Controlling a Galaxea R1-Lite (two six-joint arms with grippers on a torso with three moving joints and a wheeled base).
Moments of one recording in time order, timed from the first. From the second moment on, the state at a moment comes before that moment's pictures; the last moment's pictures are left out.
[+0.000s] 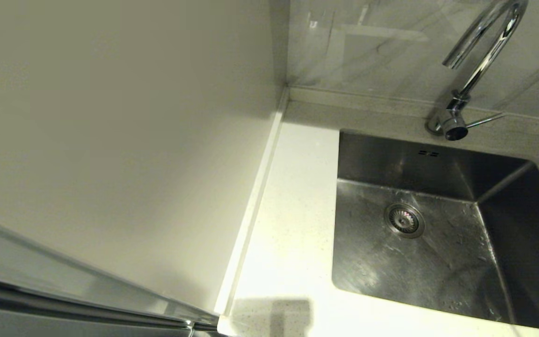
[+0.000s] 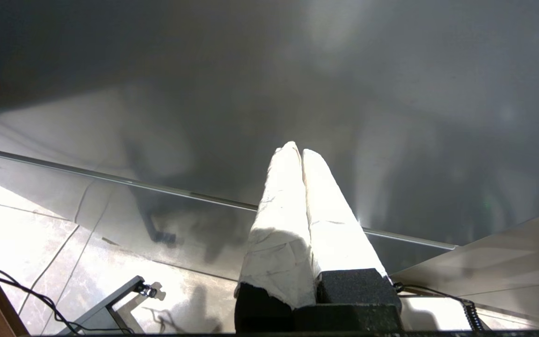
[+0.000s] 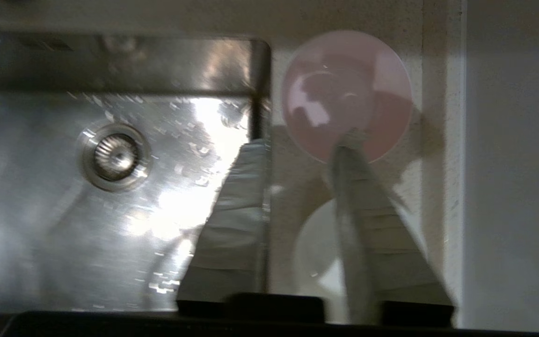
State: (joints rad) left arm 0.00 0.00 0.00 0.00 0.02 -0.02; right arm -0.92 1.79 -1.79 0.54 0.59 -0.31
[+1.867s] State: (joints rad) left arm 0.00 0.00 0.00 0.00 0.02 -0.02; right arm -0.96 1.81 -1.37 0.55 0.42 -0.56
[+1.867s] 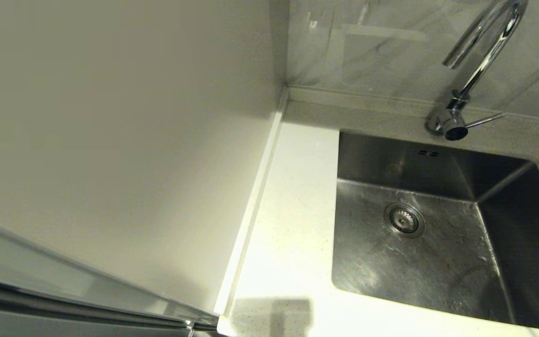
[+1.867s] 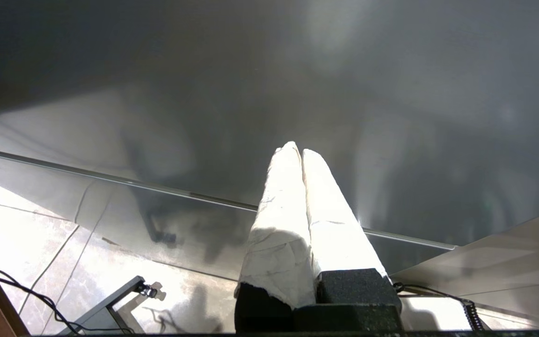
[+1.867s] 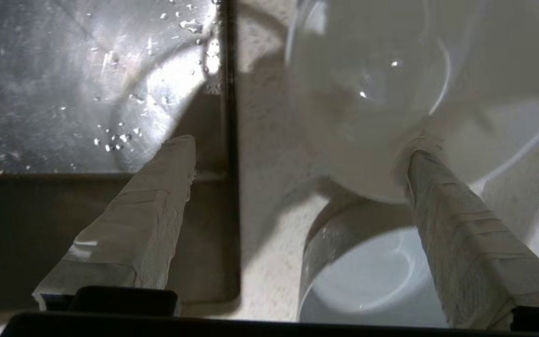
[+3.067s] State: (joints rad) left arm 0.00 0.00 0.00 0.00 0.02 -0.02; right arm -0.92 1.89 -1.37 0.44 0.45 -0.56
